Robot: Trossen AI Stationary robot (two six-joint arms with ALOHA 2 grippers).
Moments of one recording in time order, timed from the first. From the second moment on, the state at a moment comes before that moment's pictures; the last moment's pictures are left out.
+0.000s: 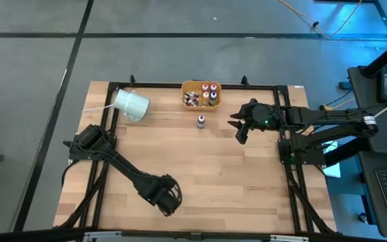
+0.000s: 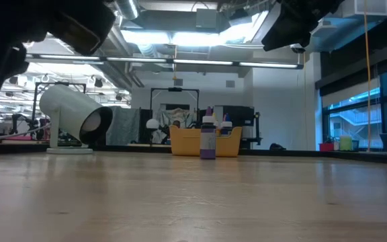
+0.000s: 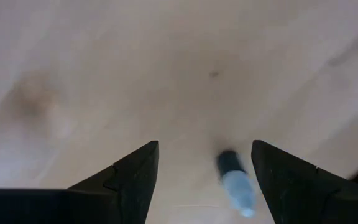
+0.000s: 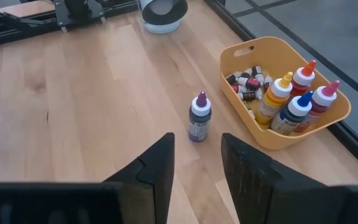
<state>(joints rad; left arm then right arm) -0.61 1.94 1.40 -0.93 0.00 -1.40 -0.02 1.05 0.93 -0.49 0.31 0.25</state>
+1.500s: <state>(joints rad) -0.67 2.01 1.40 -0.83 0.07 -1.41 -0.02 1.05 0.93 -0.51 0.31 0.26</state>
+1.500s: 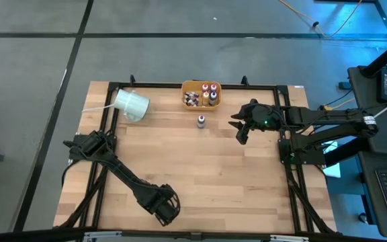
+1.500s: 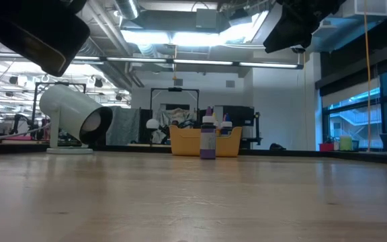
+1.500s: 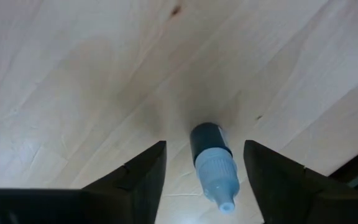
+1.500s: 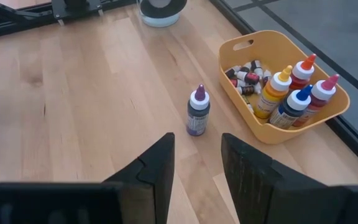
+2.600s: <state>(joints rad) -0.46 1.95 1.48 -0.87 -0.01 -1.09 -0.02 1.05 0.93 -0.52 0.31 0.23</state>
